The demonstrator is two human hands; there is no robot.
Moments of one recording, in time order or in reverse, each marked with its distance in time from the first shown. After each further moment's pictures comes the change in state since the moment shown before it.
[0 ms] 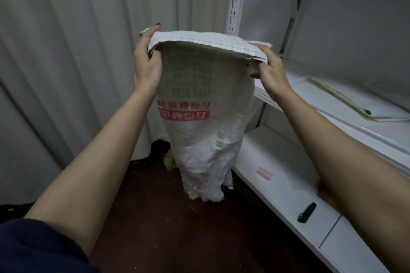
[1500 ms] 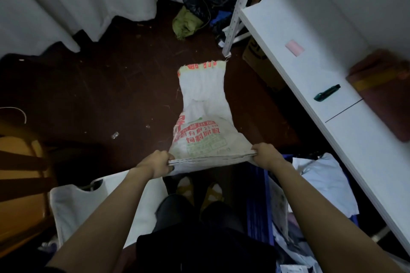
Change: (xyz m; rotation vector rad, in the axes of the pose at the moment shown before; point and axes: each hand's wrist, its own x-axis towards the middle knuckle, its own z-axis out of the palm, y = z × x) left_hand -0.476 -0.182 -0.164 0.808 -1.507 -0.880; right_hand -0.451 0.229 0.048 -0.852 -1.145 0.813
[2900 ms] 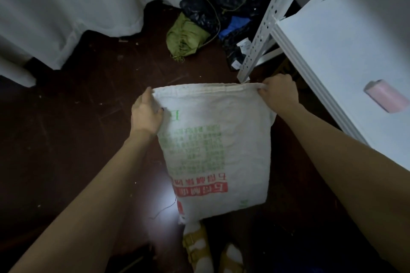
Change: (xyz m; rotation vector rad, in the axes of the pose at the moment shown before) left_hand 0.438 -0.040 -0.244 -0.417 0.808 -0.185; right_hand 0.498 -0.052 -0.222 -0.126 0.663 -0.097
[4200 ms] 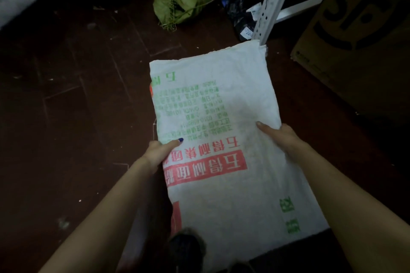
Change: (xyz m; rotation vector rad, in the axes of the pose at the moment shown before) left_hand 0.024 -0.198 0.304 -0.665 -0.445 -0.537; right_hand -0.035 0.079 0.362 1.089 -0.373 0.592
